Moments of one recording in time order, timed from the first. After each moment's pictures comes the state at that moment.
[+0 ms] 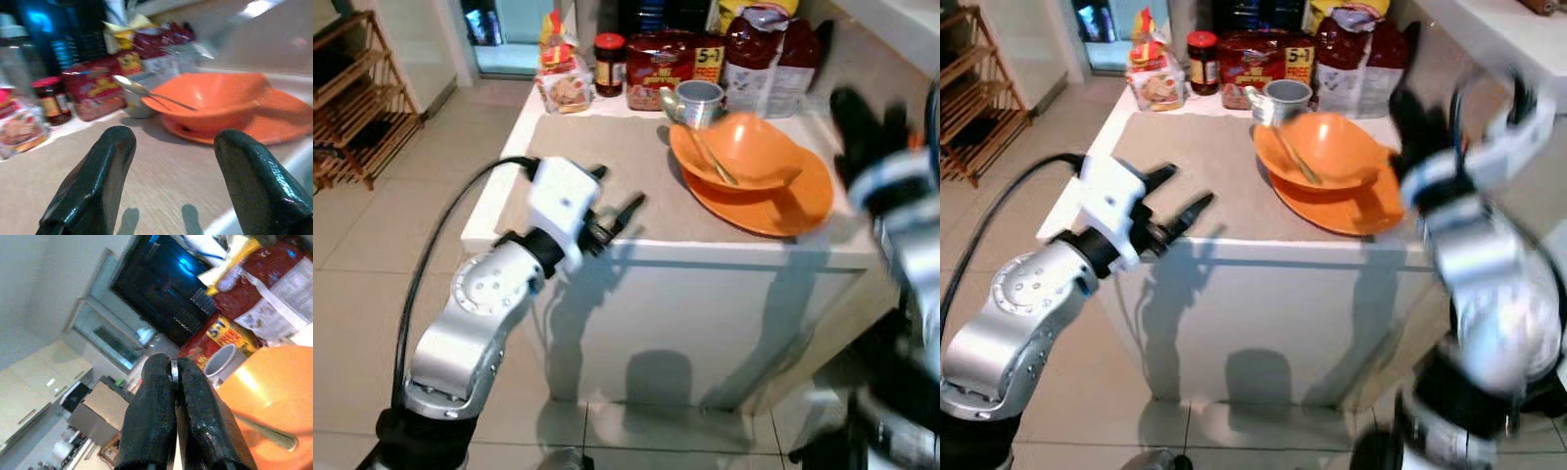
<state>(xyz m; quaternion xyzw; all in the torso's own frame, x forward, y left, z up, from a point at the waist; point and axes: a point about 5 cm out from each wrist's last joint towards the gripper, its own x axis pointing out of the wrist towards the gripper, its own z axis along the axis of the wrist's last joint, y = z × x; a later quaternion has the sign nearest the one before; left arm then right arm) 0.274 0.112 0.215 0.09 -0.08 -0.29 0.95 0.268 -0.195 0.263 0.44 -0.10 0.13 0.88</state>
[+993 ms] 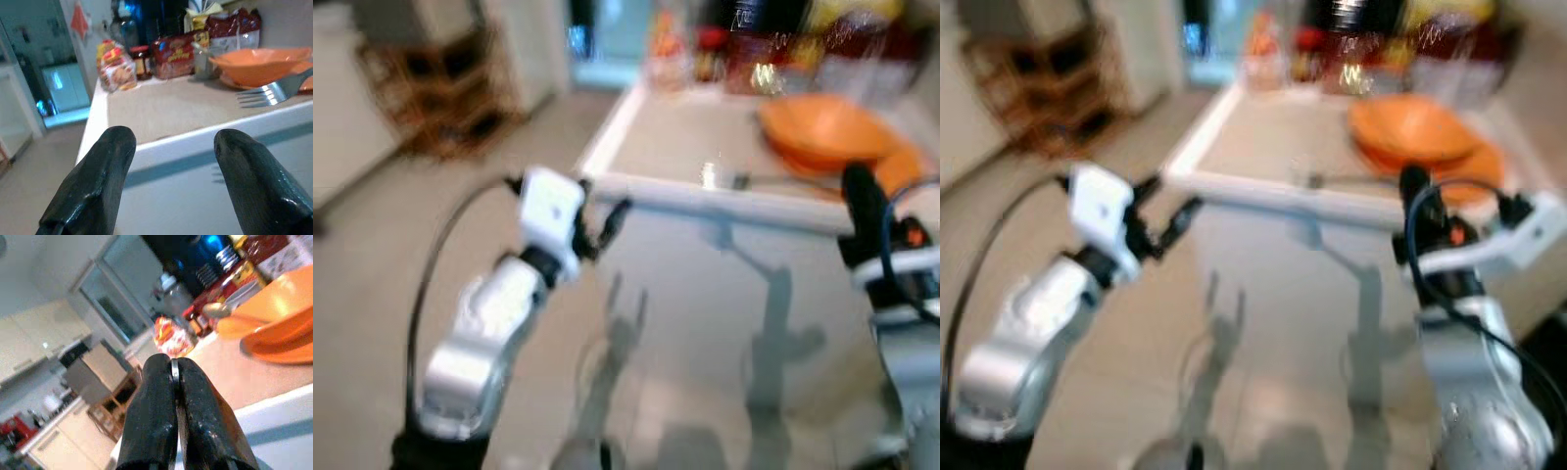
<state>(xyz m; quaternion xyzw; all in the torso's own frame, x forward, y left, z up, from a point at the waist) 0.270 0.111 0.197 0.06 -0.06 -0.25 0.97 0.227 -0.196 0.220 0.33 -0.11 0.04 0.94</state>
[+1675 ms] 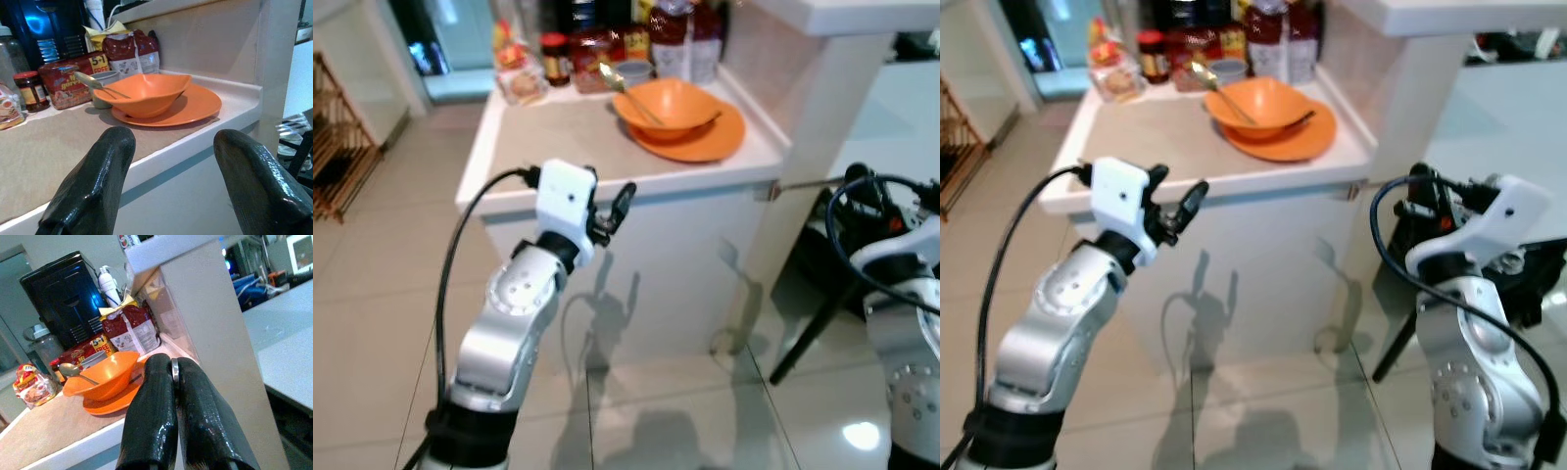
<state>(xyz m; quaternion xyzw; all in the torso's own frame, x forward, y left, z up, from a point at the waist) 0.289 0.099 0.193 0.04 -0.06 -0.20 0.98 0.253 -0.210 0.205 0.19 -0.10 -0.01 0.98</state>
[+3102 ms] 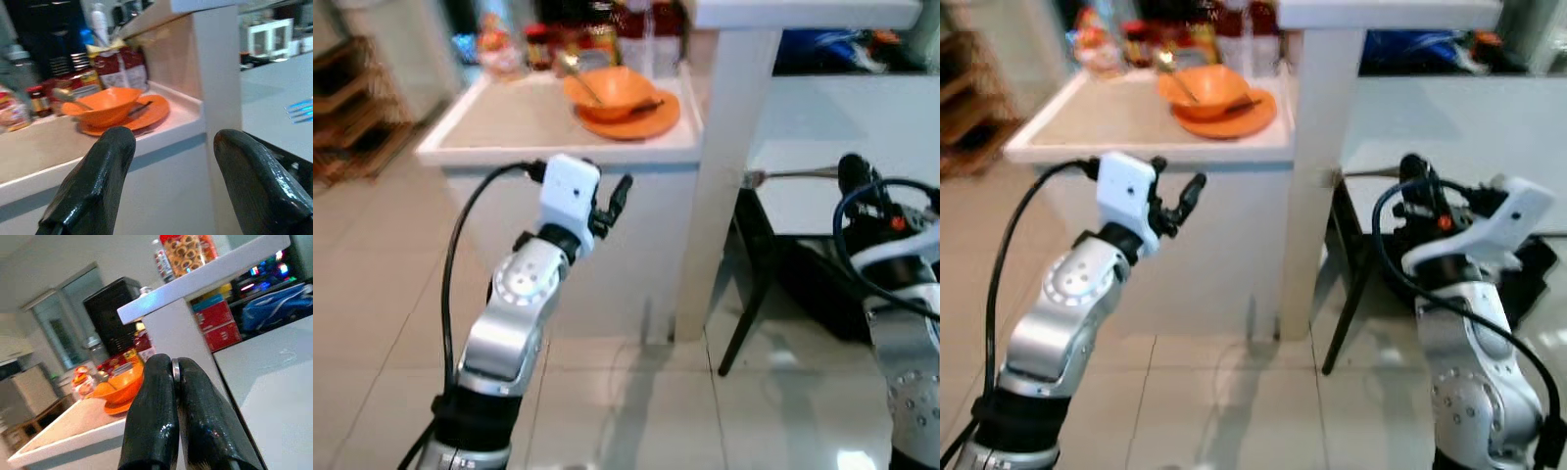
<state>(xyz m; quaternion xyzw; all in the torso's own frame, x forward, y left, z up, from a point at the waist) 0.300 0.099 0.194 0.07 -0.08 -0.19 0.98 0.247 -0.207 0.216 0.21 -0.14 0.04 0.97</state>
